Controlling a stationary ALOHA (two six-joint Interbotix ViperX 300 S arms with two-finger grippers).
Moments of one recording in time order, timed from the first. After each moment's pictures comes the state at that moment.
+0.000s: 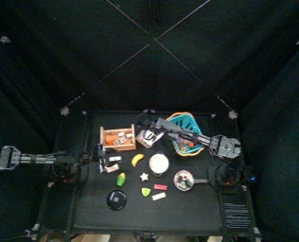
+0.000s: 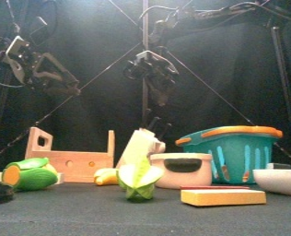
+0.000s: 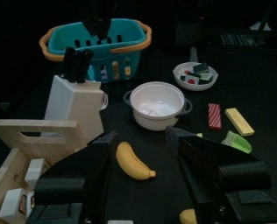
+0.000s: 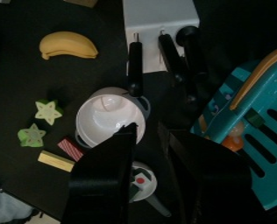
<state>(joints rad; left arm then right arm) 0.13 -0.70 1.23 -0.27 -0.32 0.29 -0.36 0.29 -0.38 -0.03 1.52 0.37</state>
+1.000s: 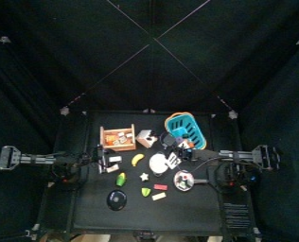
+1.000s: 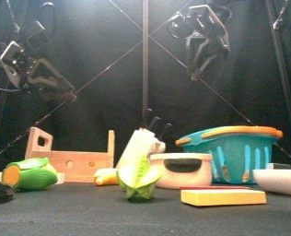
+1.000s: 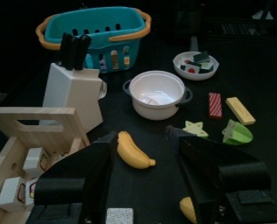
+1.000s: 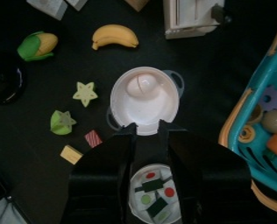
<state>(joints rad) 0.10 -0.70 1.27 -0.23 -0.32 0.29 -0.05 -0.33 0.50 -0.25 0.76 0.74</state>
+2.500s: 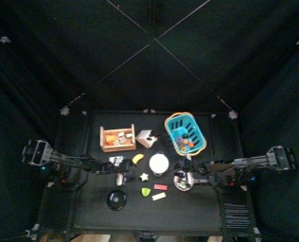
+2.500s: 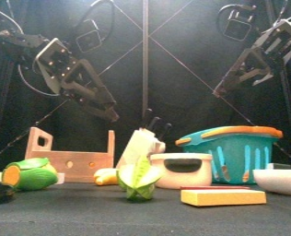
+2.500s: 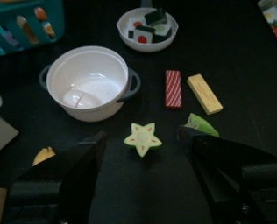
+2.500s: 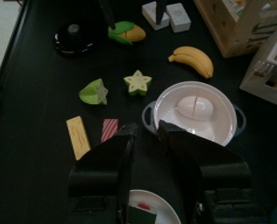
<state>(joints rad) -0.09 -0.09 0.87 -0.33 -0.22 0.29 0.01 -0.56 1.04 -0.66 0.00 0.74</state>
